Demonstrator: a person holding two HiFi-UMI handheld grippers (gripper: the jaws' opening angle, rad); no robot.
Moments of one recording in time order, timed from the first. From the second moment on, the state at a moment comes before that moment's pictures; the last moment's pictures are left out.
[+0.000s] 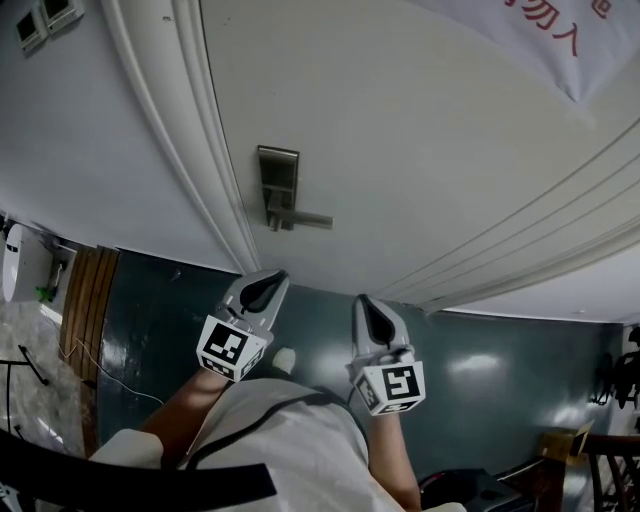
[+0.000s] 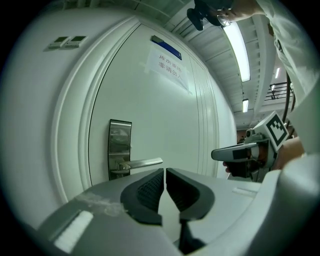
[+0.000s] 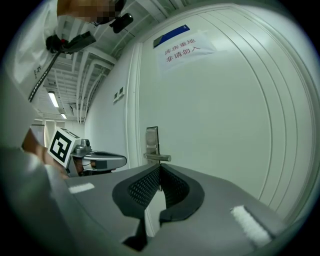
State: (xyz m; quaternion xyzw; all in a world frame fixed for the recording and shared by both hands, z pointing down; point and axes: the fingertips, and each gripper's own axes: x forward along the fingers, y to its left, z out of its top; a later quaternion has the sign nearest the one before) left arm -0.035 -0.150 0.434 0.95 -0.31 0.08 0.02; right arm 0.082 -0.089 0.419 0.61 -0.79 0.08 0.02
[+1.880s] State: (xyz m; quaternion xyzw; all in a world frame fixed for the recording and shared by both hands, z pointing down) left arm -0.045 -0.246 0.503 0.77 -0.44 0.33 -0.31; right arm 0.070 -0.163 0.426 0.46 -0.89 0.07 0.06
